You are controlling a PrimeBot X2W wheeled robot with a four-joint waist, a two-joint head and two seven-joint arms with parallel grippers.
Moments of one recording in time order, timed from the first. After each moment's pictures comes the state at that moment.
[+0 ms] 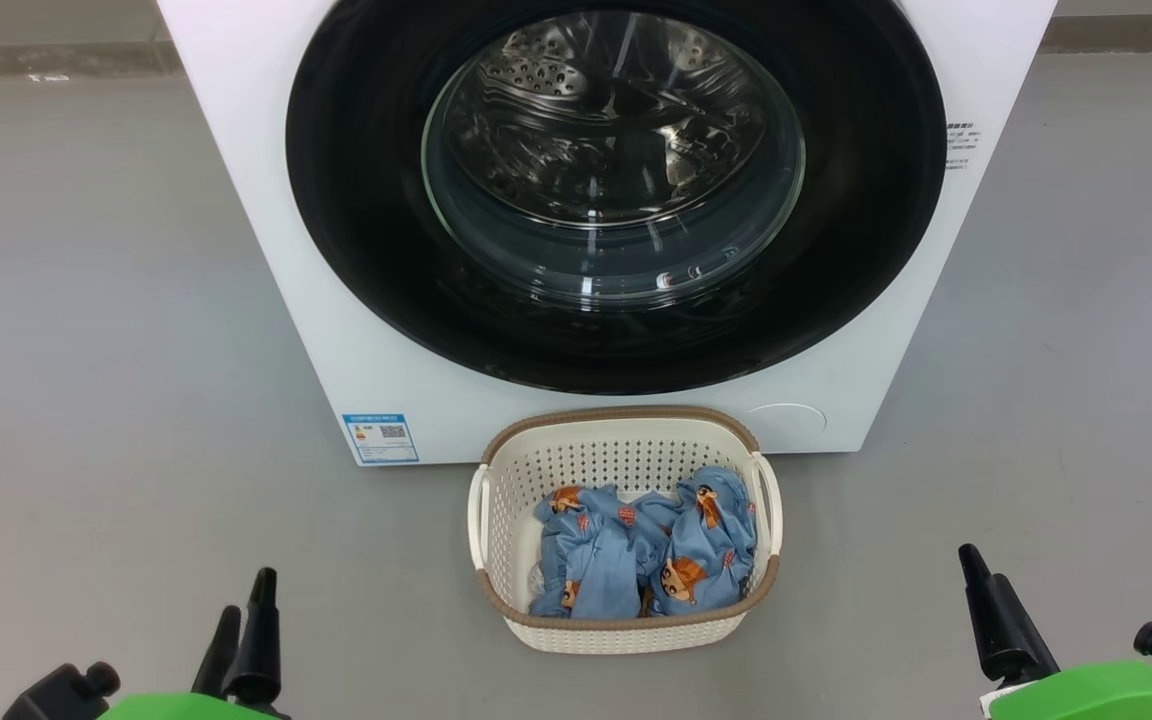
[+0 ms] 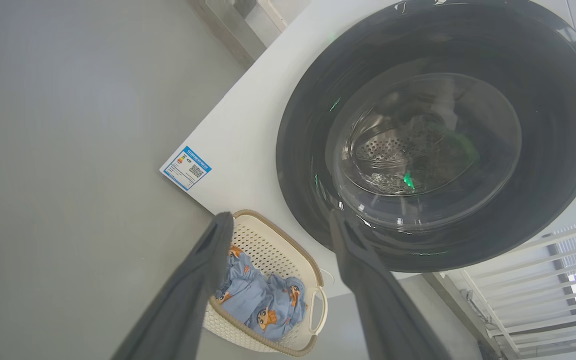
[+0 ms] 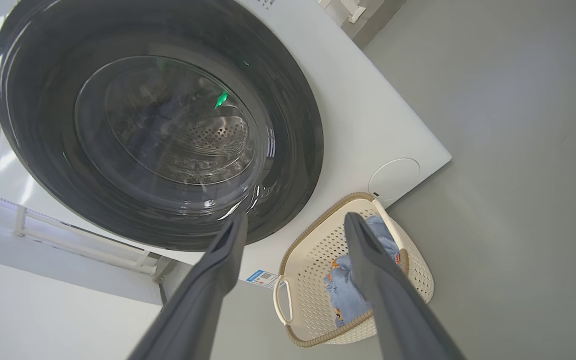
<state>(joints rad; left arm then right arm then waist) -0.01 0.02 0.00 0.22 -0.95 -0.10 -0.05 -0.02 -0.10 -0.07 0.32 1.01 0.13 -0.05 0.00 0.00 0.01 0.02</state>
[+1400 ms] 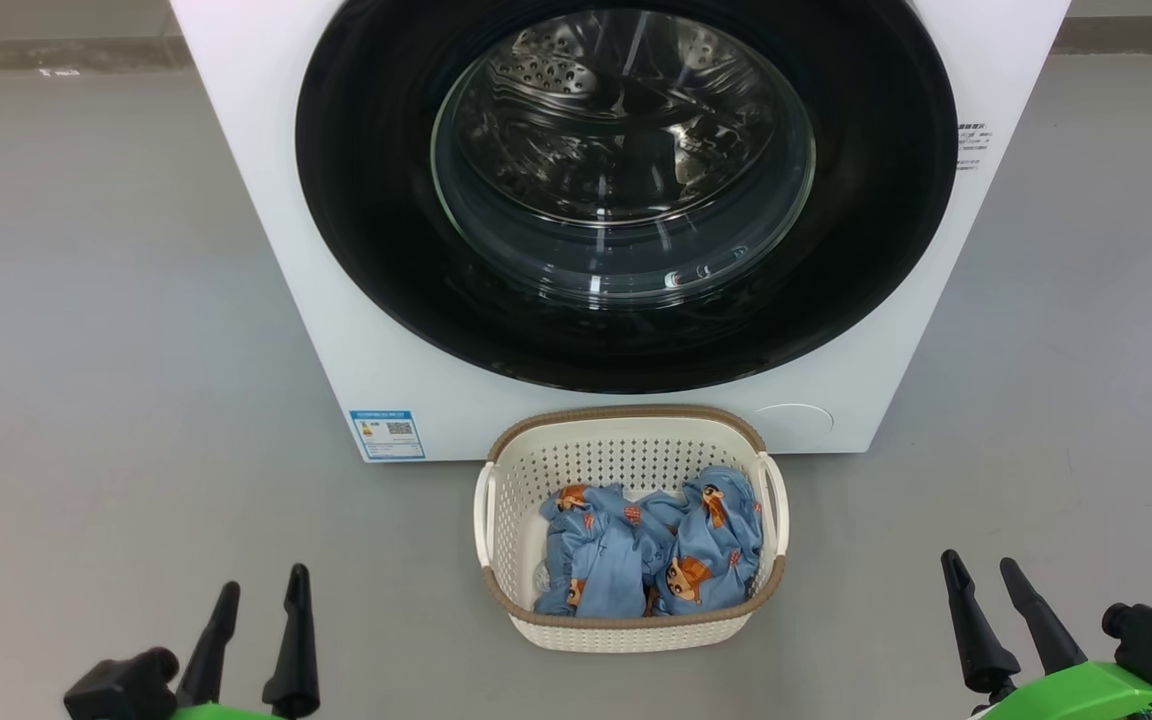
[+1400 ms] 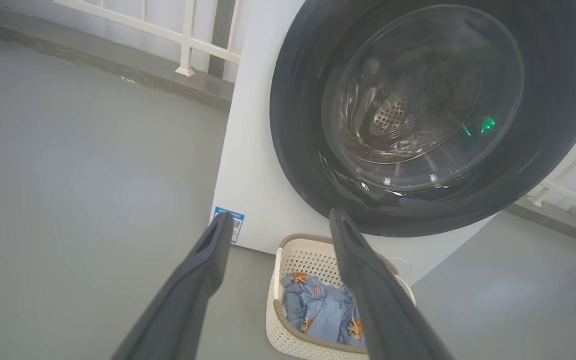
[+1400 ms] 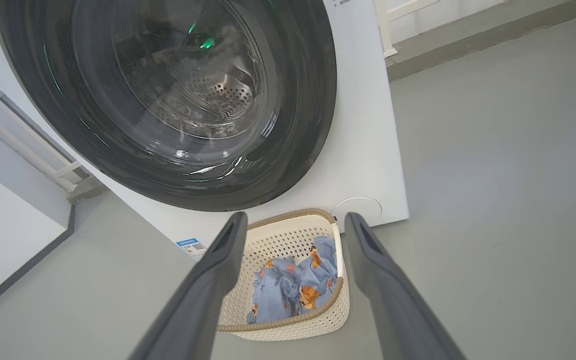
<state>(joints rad) 0.02 0.03 -0.05 0.15 -0.46 -0.09 -0.17 -0.02 -0.16 -0.02 0.33 0.57 0.13 -0.17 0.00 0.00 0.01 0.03</state>
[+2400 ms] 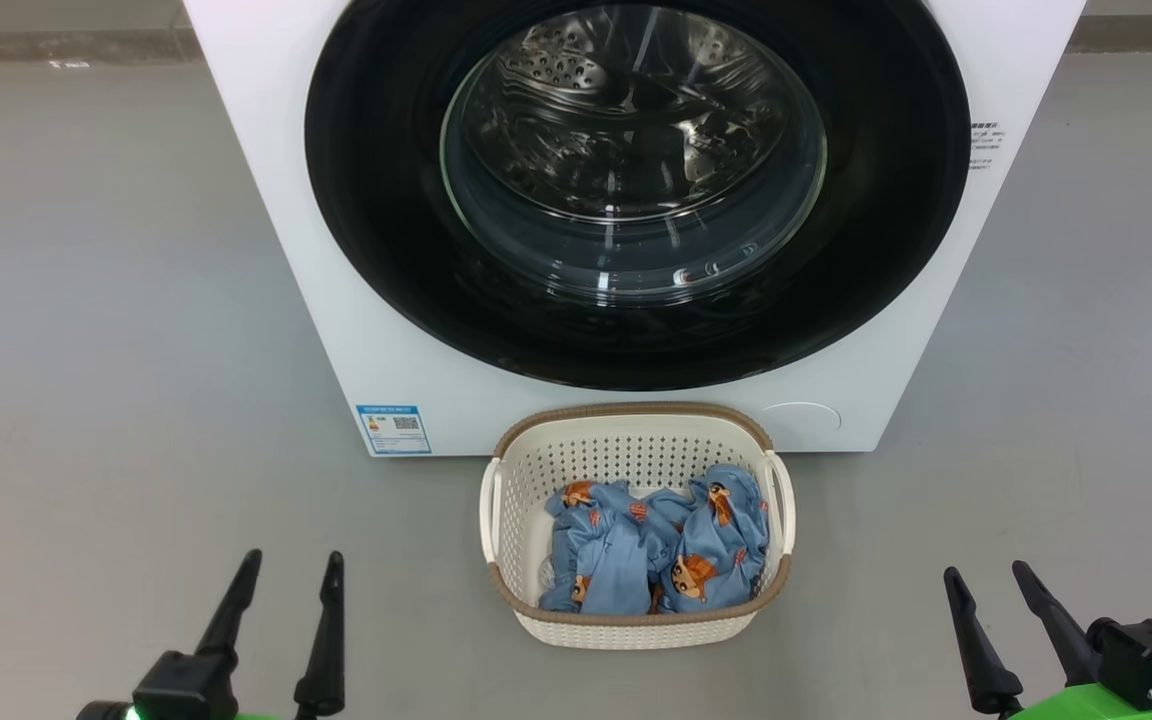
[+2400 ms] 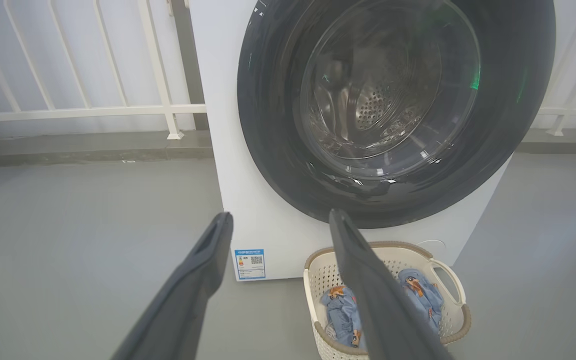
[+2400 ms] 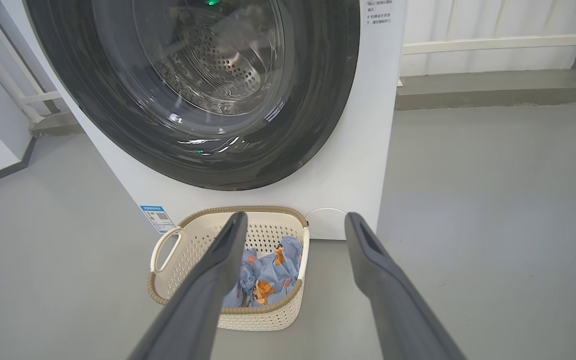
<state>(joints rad) 0.02 0.04 -0.08 0.11 -0.13 -0.07 -0.25 0.00 -0.17 -0.04 0.32 0.28 0.13 -0.25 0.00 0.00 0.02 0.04</state>
